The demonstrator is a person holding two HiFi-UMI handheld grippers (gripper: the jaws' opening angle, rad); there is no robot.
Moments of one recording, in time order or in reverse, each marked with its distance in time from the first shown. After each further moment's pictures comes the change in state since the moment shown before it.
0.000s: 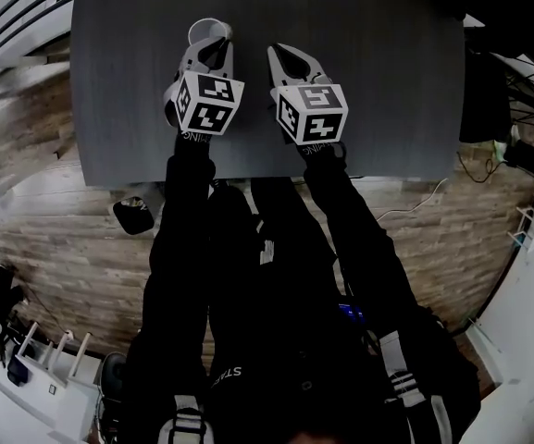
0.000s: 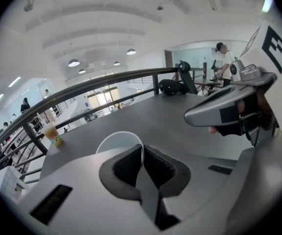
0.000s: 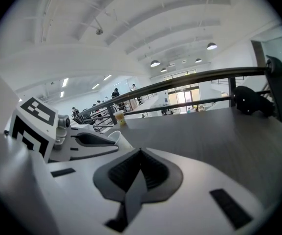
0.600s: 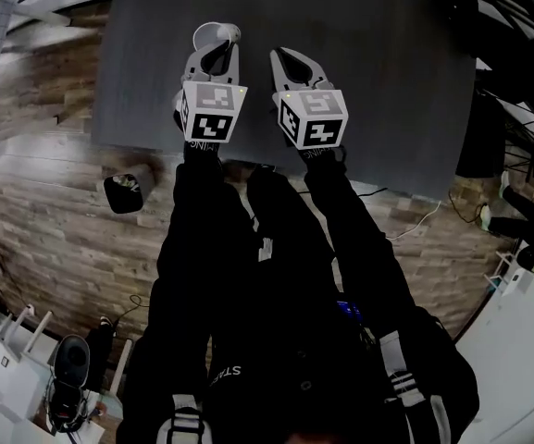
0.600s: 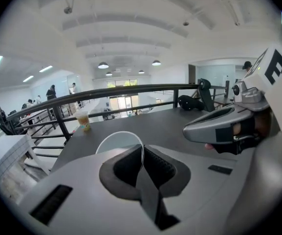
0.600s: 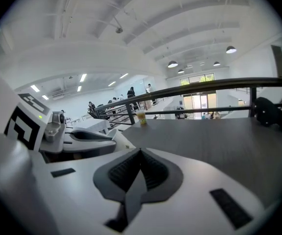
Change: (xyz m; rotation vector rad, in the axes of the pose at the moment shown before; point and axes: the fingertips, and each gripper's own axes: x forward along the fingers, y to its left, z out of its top) left arm -0.105 0.039 -0.035 -0.242 -0.117 0.180; right arm -0.011 0.103 0.000 -0.139 -0.003 0.135
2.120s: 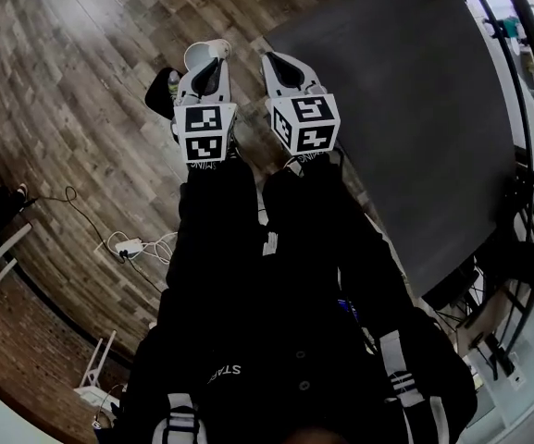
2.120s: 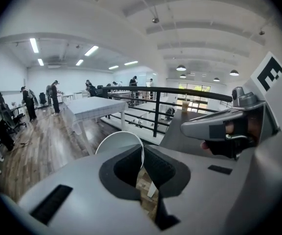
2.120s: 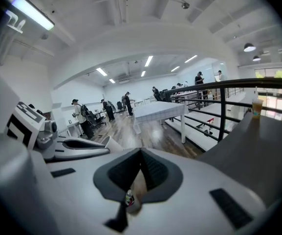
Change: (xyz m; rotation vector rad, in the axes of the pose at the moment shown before) left arm -0.406 0.251 -0.300 -0.547 0.002 0.702; right arm 0.053 0.523 -0.112 -0.365 0.149 0.677
